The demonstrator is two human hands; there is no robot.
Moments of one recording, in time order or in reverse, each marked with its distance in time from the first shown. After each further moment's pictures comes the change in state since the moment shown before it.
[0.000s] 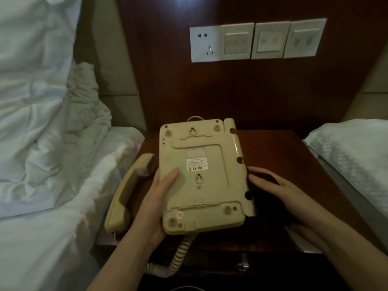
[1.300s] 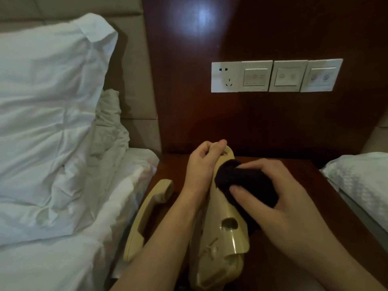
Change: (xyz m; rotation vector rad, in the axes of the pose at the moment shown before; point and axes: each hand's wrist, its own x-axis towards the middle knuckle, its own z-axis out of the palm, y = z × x) left_hand 0.080 0.069 0.063 0.303 -0.127 0.444; right_hand -0.019 -0.066 0.082 -0.615 0.182 -0.609
